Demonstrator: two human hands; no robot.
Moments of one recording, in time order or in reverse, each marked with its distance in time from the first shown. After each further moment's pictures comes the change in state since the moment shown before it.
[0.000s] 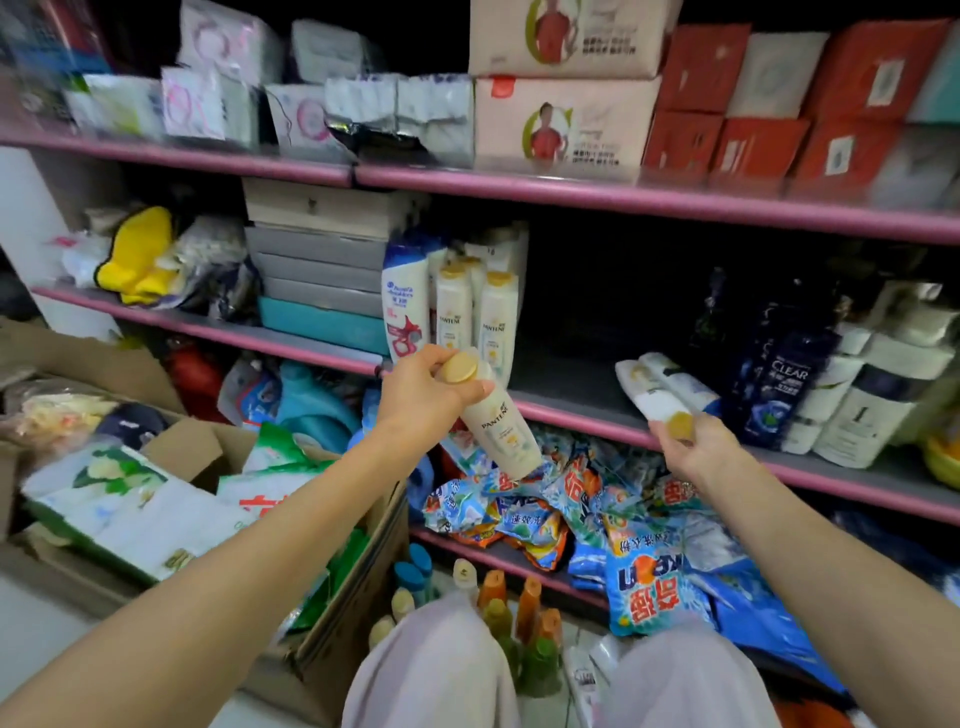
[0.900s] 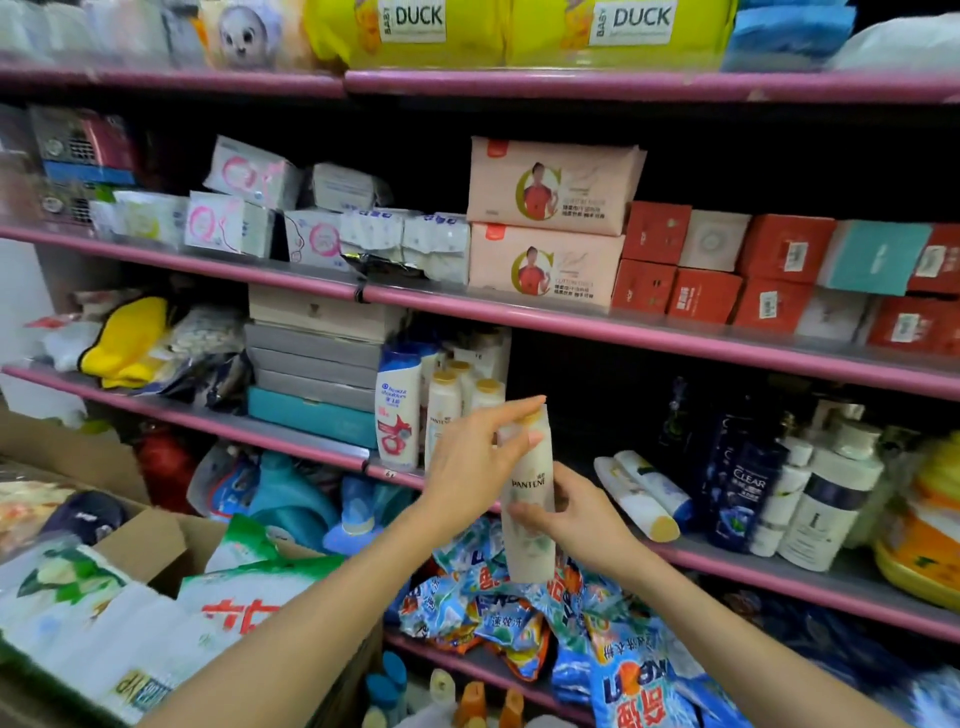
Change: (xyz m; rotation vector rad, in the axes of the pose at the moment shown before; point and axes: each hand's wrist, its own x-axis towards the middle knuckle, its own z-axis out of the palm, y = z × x) left_hand 0.009 0.066 0.013 0.146 -0.142 0.456; right_hand -0.085 0.047 0.056 -1.442 -0.735 -0.826
